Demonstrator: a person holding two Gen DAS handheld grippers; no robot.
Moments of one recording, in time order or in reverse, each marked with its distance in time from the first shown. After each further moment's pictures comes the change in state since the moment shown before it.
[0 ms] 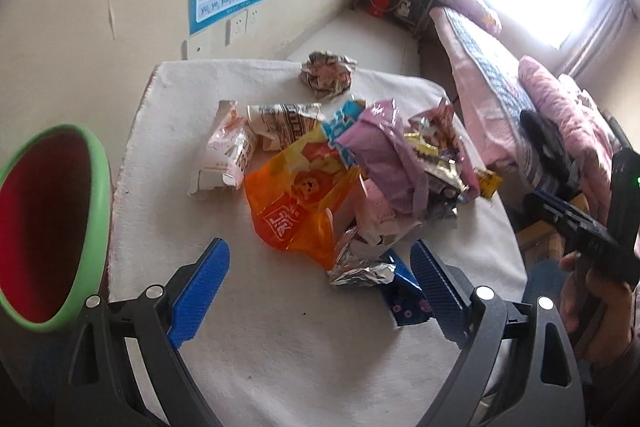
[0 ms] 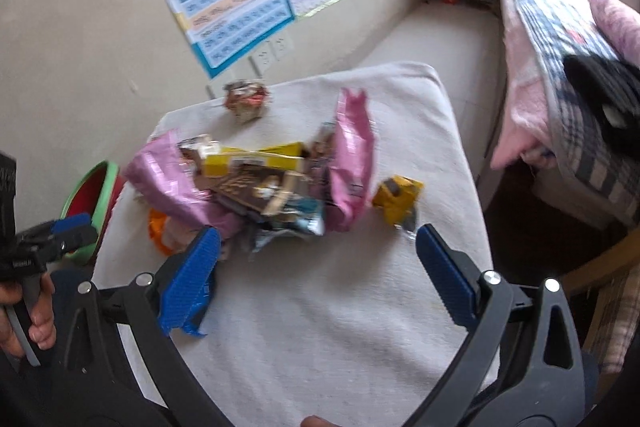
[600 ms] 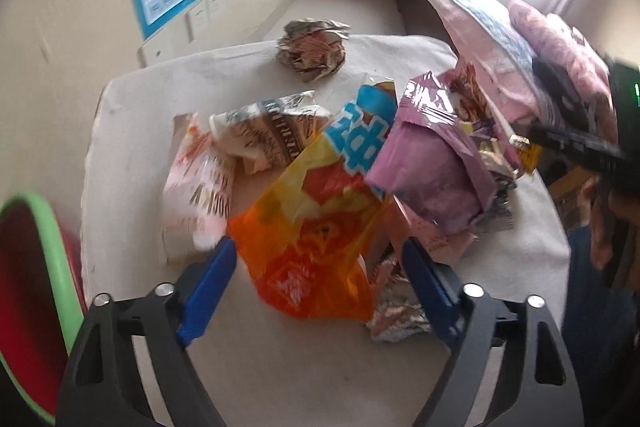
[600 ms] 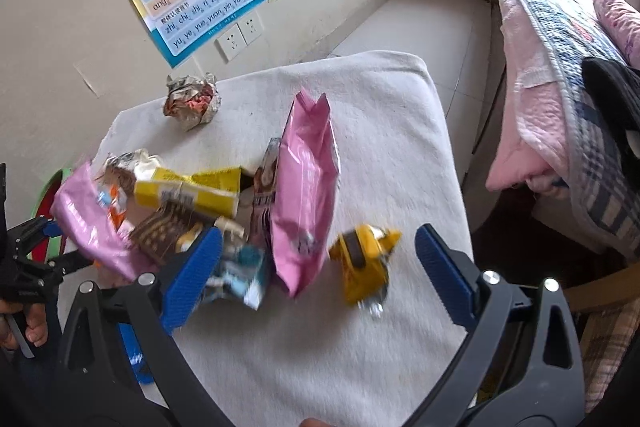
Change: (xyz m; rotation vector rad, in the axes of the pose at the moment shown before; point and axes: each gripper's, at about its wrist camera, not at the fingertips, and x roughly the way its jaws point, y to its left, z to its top) left arm 0.072 0.000 0.038 0.202 0.096 0.016; right arm 0.069 -0.019 0.048 -0.012 0.091 -0.066
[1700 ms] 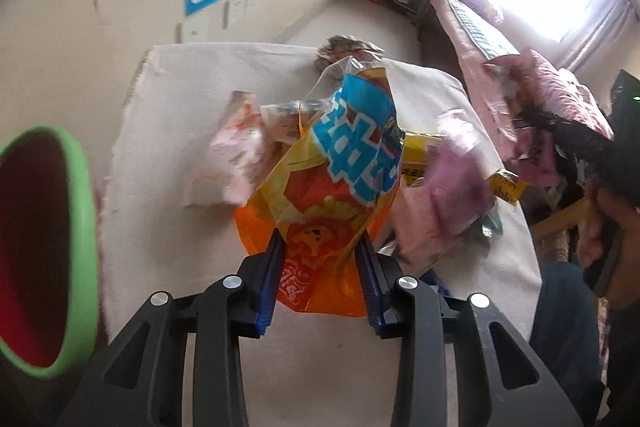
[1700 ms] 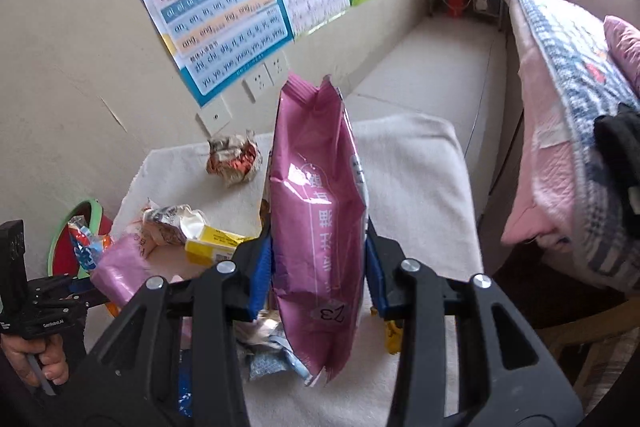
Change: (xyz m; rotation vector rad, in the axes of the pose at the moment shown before) left arm -0.039 0.028 -0.029 -0.211 -0.060 -0.031; right arm -0.045 0.027 0.034 -0.034 -0.135 0.060
